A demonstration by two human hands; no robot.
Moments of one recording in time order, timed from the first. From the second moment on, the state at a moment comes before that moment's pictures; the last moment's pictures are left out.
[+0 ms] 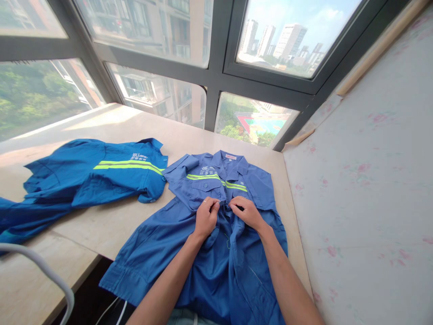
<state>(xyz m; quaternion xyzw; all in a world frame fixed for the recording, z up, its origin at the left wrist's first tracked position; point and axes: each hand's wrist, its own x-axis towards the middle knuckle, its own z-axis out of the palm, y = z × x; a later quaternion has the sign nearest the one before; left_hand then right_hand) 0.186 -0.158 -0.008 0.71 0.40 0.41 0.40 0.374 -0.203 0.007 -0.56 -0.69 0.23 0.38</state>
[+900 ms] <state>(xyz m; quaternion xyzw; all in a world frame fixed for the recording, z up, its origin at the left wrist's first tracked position) 0.177 -0.165 0.000 0.72 0.29 0.41 0.48 0.340 -0.176 0.018 -0.71 -0.63 0.09 0.31</state>
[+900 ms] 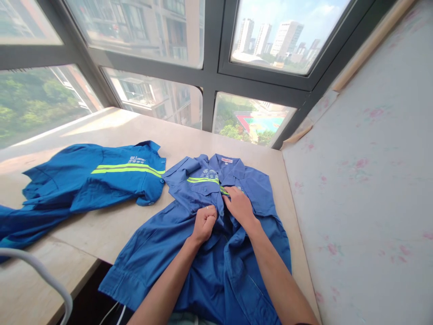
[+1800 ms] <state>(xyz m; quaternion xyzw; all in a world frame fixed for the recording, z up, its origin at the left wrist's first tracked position) 0.164 -0.172 -0.009 0.72 0.40 0.52 0.22 0.356 -0.195 0.063 -0.50 -0.62 0.40 0.45</state>
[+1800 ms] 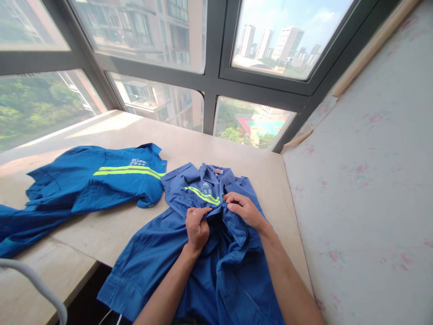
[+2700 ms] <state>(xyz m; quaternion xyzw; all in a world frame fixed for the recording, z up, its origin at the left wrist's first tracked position) 0.182 -0.172 0.002 0.81 0.40 0.41 0.16 0.363 -0.190 0.043 -0.56 -0.64 0.39 0.36</state>
